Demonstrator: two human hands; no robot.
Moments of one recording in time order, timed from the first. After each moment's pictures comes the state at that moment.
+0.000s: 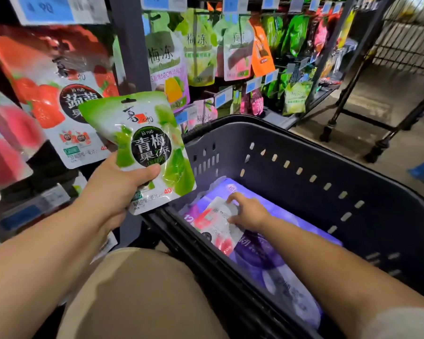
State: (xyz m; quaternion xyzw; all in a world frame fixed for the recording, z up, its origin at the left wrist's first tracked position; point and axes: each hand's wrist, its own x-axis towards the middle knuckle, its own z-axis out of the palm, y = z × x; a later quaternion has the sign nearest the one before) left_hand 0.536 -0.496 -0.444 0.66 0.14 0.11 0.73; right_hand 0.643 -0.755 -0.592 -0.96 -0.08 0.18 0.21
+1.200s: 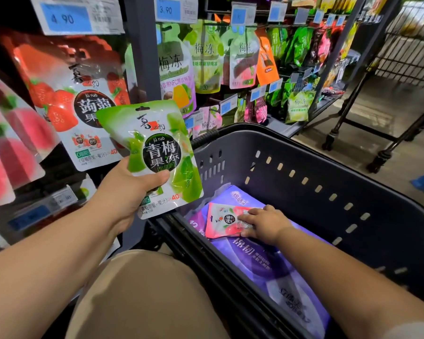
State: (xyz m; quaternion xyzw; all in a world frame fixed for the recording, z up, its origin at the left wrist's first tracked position) left_hand 0.535 -0.495 -0.447 0.65 0.13 0.09 0.75; right_hand 0.639 -0.789 -0.584 -0.96 -0.20 0.18 -0.10
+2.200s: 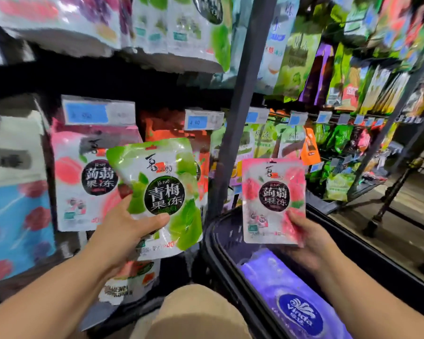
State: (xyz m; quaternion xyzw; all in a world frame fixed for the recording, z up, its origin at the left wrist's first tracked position) left_hand 0.435 -0.404 -0.408 0.69 0.14 0.22 0.68; right_hand 0.612 -0.709 -0.422 -0.47 -0.04 0.26 0.84
